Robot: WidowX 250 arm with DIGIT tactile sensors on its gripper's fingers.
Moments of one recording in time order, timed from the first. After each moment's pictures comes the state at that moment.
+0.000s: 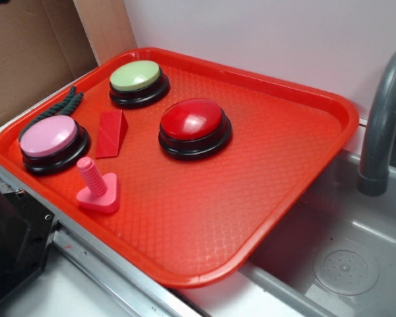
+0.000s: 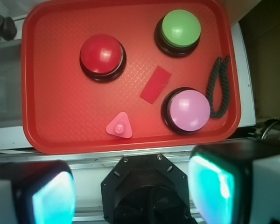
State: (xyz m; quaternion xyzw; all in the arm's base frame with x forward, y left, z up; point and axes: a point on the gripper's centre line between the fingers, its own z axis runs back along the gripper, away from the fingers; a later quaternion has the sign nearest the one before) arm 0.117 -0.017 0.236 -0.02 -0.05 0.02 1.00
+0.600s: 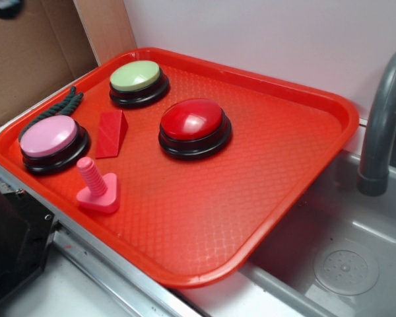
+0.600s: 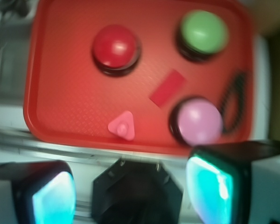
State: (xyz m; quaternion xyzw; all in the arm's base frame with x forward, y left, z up) arm 0.154 0.014 0.196 -0.04 0.01 -0.07 1.00
